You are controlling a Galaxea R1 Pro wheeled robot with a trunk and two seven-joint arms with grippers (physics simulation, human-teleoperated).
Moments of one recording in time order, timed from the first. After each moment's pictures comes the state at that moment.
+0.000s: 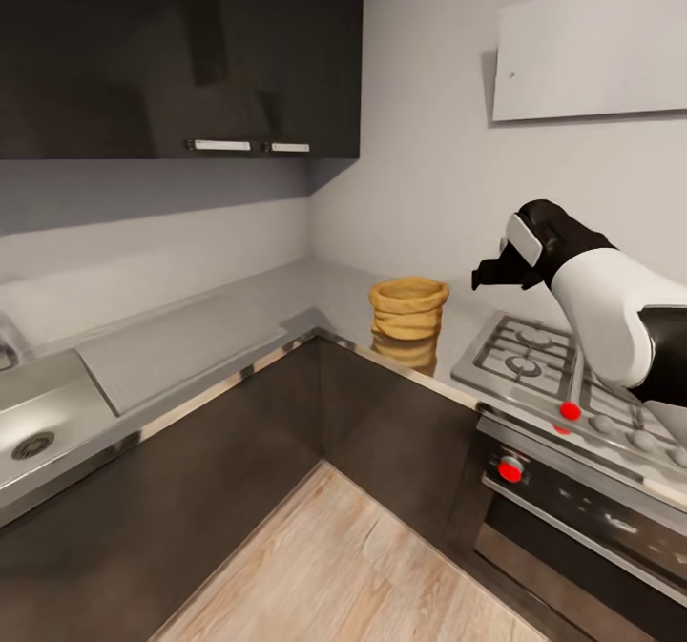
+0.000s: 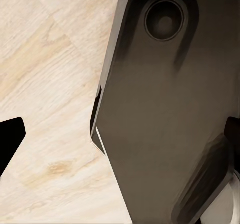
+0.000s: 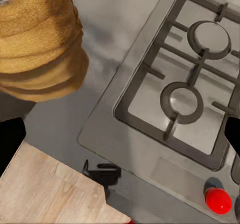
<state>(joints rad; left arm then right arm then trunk) -0.02 0.03 0.27 -0.03 0.00 0.01 0.04 -1.69 -0.11 0.02 -0.19 -0.04 1.04 -0.15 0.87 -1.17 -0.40</state>
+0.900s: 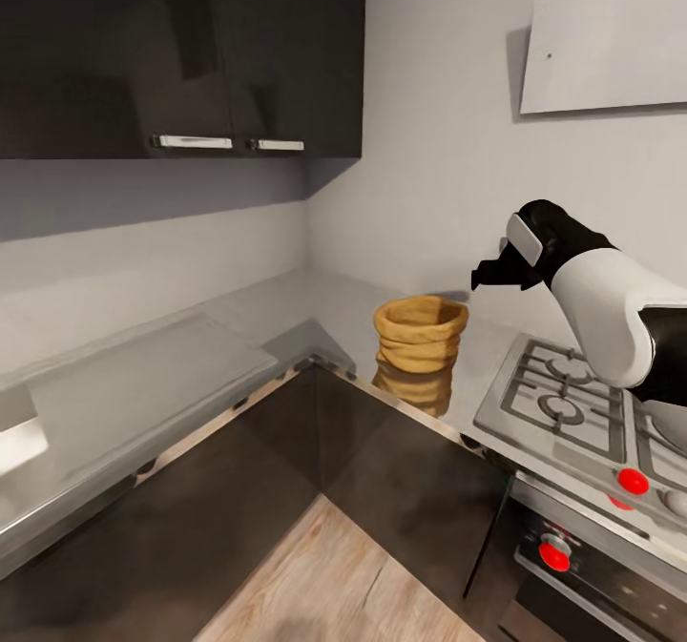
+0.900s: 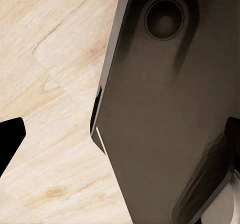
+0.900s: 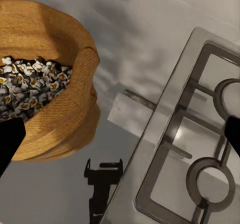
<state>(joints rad) -0.02 0.03 0.27 -0.03 0.00 0.01 0.04 -1.69 -0.11 0.01 -0.19 -0.04 1.04 -0.15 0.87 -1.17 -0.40</state>
